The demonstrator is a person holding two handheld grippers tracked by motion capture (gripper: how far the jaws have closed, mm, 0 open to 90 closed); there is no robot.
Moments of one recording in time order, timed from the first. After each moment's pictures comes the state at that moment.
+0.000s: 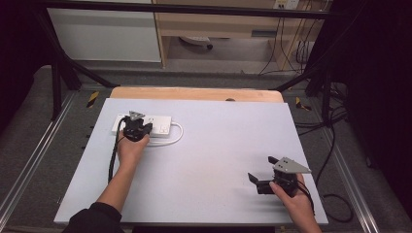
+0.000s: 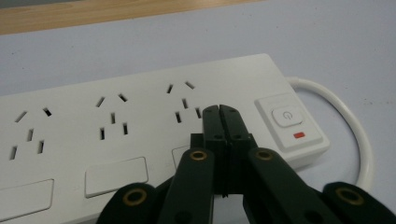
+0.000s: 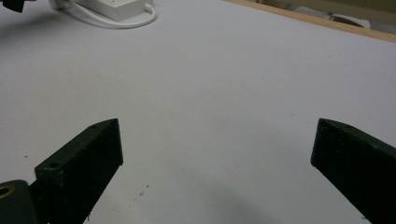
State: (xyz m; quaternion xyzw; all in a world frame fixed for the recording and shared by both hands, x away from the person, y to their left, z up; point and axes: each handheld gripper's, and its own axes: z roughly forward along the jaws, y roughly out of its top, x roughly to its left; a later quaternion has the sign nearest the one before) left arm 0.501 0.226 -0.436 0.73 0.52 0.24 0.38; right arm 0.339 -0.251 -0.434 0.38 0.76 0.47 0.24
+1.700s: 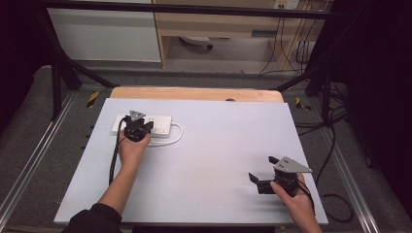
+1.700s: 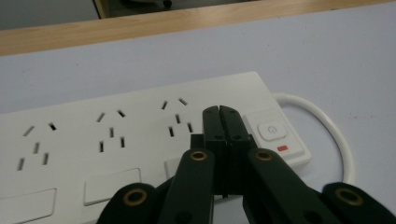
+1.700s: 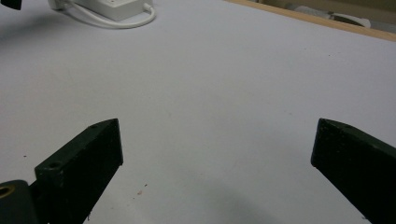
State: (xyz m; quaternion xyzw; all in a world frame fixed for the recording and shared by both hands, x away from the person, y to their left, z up) left arm 0.494 0.223 -0.426 0.71 0.51 0.27 0.40; right arm 0.339 -0.253 -0.434 0.38 0.76 0.47 0.23
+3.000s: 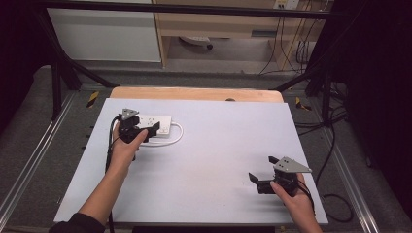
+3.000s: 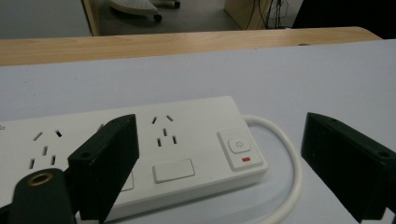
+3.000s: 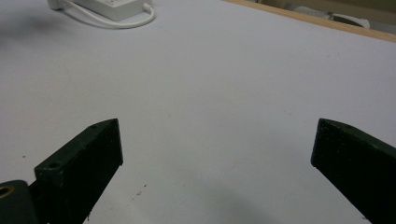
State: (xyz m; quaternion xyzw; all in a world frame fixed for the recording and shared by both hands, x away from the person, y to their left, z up) left arm 0.475 0.227 -0.401 0.69 0.51 0.23 0.45; right arm 0.340 -0.253 -0.434 0.38 0.76 0.47 0.24
